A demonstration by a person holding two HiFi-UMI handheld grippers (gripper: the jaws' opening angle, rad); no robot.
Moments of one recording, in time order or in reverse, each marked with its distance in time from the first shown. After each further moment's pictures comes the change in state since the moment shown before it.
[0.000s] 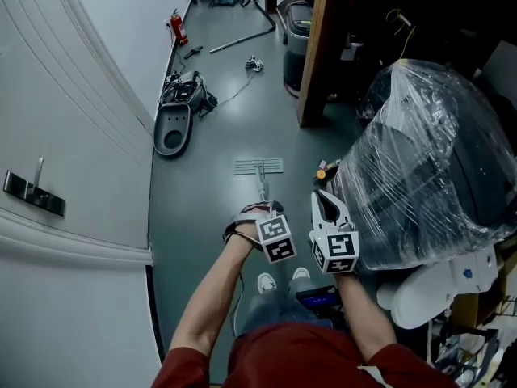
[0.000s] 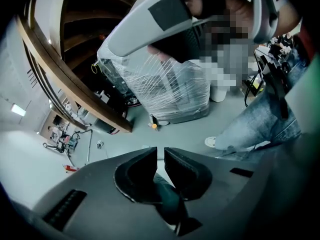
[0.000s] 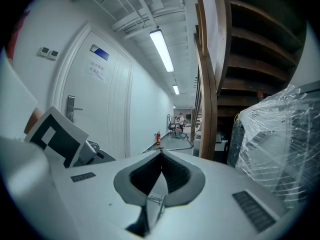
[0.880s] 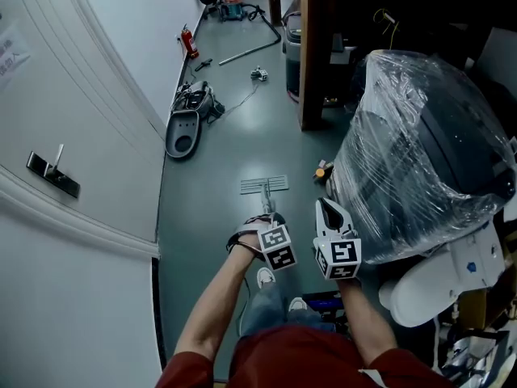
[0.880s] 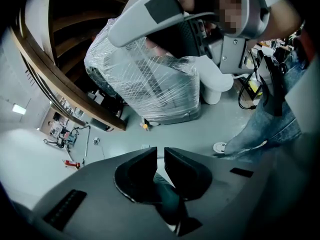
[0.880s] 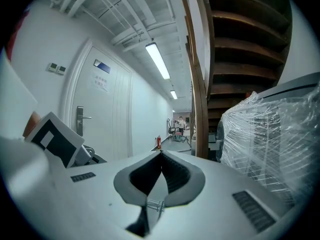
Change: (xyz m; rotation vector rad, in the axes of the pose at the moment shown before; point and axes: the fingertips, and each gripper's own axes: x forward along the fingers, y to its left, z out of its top) left arm -0.034 -0.140 0.081 -0.027 0.060 -0.011; right arm -0.159 -0.048 -0.024 0.049 -0.055 0.014
